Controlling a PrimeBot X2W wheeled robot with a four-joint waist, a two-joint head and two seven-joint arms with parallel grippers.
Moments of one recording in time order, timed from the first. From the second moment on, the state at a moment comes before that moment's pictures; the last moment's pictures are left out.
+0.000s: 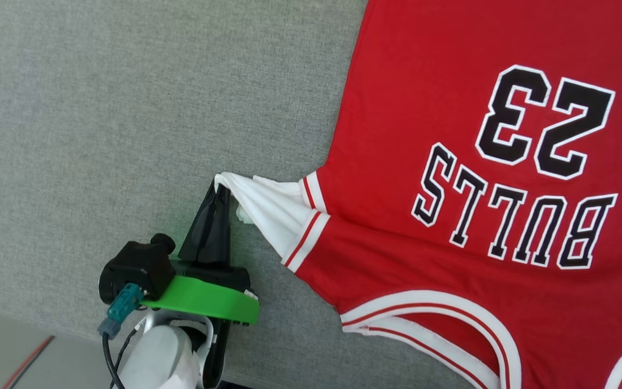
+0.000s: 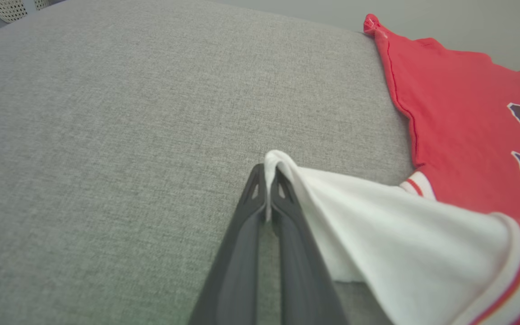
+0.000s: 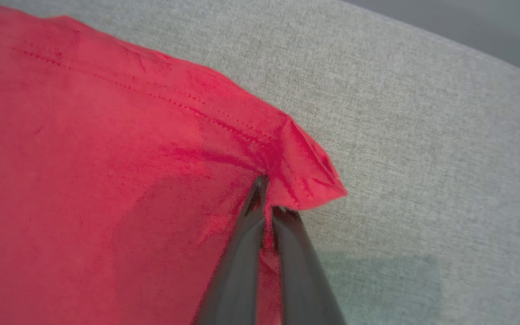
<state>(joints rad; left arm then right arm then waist) -0.17 0.16 -0.29 -0.04 -0.40 0.04 -0.26 -1.14 -0.68 0.28 0.56 0.59 0.13 0.91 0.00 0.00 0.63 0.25</state>
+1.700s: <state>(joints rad) 0.04 0.20 -0.20 0.11 -0.41 0.05 -0.25 0.32 -0.55 -0.10 0.06 0.73 0.13 0.47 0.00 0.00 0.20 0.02</state>
